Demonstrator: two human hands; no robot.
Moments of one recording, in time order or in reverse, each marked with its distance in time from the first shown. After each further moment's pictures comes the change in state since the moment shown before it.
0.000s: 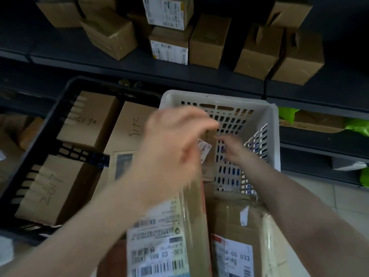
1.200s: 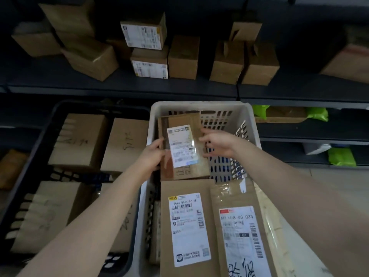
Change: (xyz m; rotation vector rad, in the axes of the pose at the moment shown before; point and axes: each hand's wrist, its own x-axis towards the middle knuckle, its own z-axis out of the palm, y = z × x) left_hand 0.000 -0.128 0.061 -0.730 -0.264 -1.027; right_hand -0.080 -0.034 0.021 -0.030 -0.075 -0.065
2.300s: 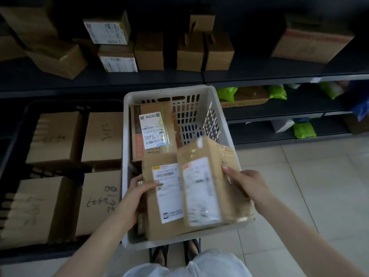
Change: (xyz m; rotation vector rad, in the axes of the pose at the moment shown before) left_hand -0.117 -0.105 0.023 -0.223 -0.103 -0.117; right_hand -0.175 0.168 -0.006 0.054 0.614 0.089
